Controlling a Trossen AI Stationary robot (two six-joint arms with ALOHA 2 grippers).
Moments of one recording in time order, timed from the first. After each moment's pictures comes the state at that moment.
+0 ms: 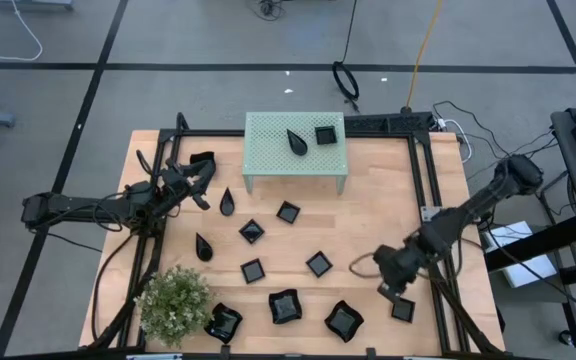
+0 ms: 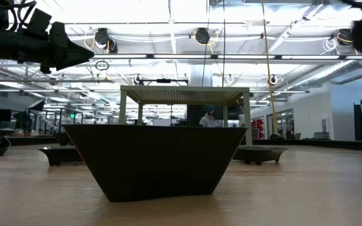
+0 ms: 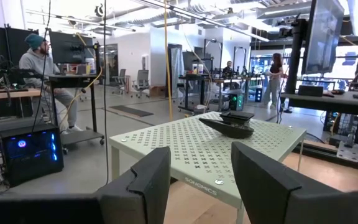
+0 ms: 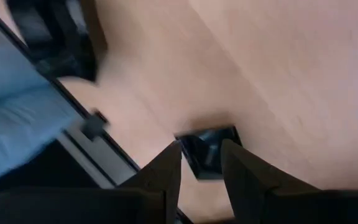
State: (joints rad) left arm 0.08 0.38 0.02 0.55 -0.60 0.07; right arm 0.63 1.21 0.75 -0.72 -0.31 1.42
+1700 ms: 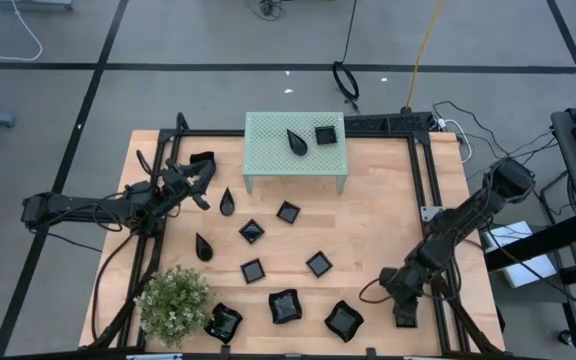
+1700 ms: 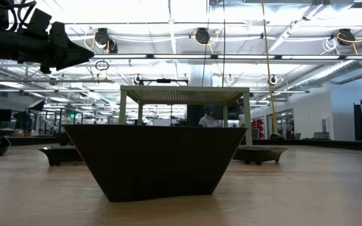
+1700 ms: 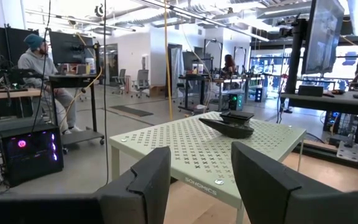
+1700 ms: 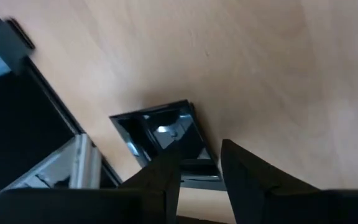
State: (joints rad) left arm 0.08 0.38 0.02 0.55 -0.60 0.07; right arm 0.79 1.35 0.53 -0.34 -0.44 1.32
